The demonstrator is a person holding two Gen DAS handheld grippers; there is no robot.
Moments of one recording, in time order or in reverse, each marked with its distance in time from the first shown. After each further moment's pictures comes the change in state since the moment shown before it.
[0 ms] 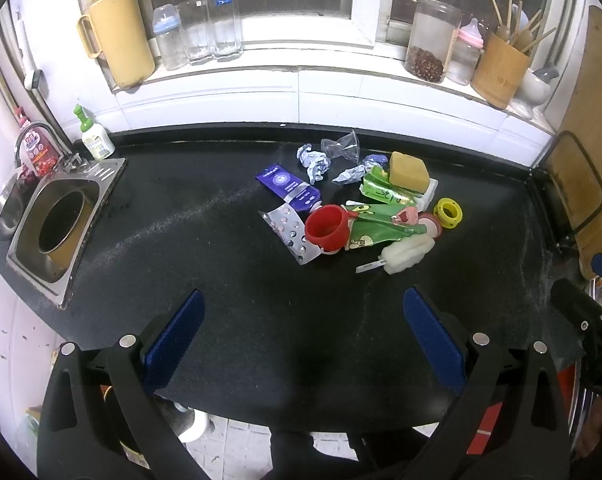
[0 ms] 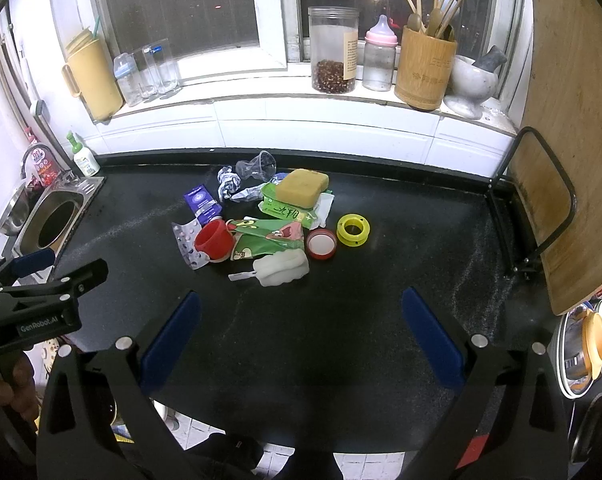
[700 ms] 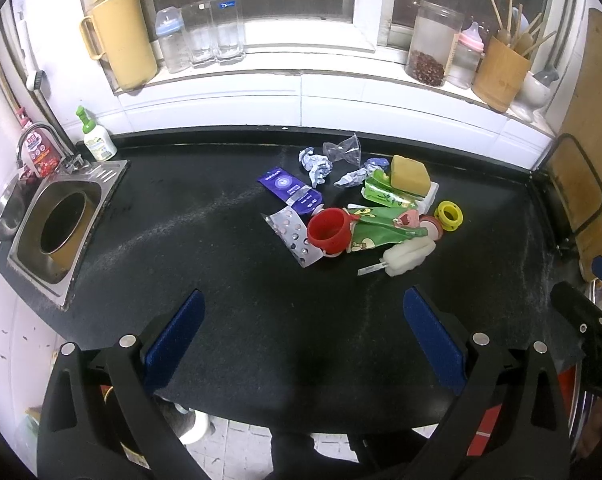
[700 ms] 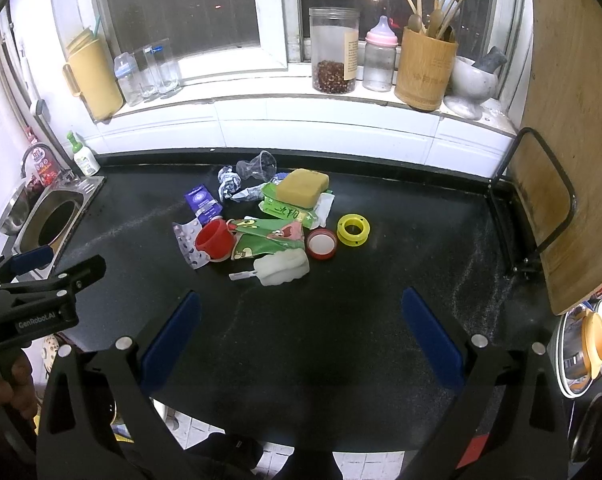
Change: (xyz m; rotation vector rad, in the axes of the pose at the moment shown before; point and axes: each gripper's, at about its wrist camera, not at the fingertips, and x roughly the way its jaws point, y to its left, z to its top) left arm -0.001 0.004 0.002 -0.002 -0.007 -0.002; right arm -0.002 -0.001 0.000 0.002 0.001 -0.002
